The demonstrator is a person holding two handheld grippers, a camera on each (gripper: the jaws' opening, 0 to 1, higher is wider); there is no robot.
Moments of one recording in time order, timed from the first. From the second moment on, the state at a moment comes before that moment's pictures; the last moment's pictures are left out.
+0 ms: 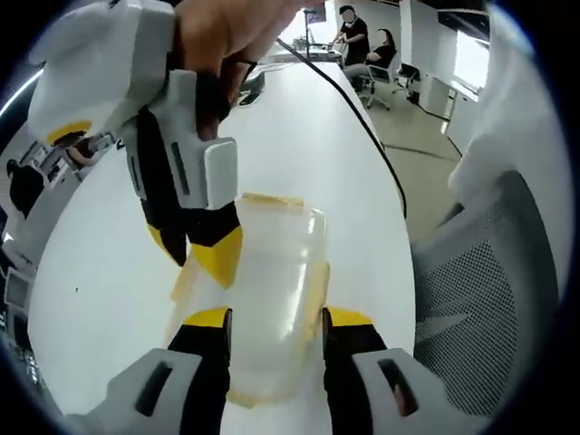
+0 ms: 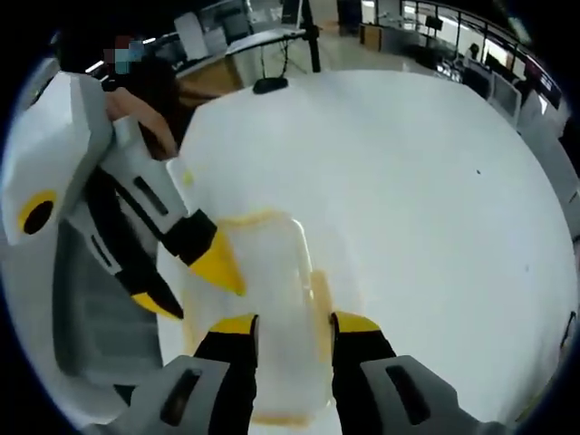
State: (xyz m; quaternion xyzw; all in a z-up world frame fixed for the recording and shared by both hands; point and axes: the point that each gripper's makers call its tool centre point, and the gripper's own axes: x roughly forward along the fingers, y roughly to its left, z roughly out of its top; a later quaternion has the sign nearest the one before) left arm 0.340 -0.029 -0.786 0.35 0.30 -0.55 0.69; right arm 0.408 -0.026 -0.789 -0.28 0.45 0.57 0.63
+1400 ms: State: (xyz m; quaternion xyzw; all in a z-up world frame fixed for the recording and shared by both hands) left arm 0.345 -0.038 -0.795 0.43 0.26 -0.49 0.71; right arm 0.403 -0.024 -0.797 -0.32 0.52 0.59 0.53
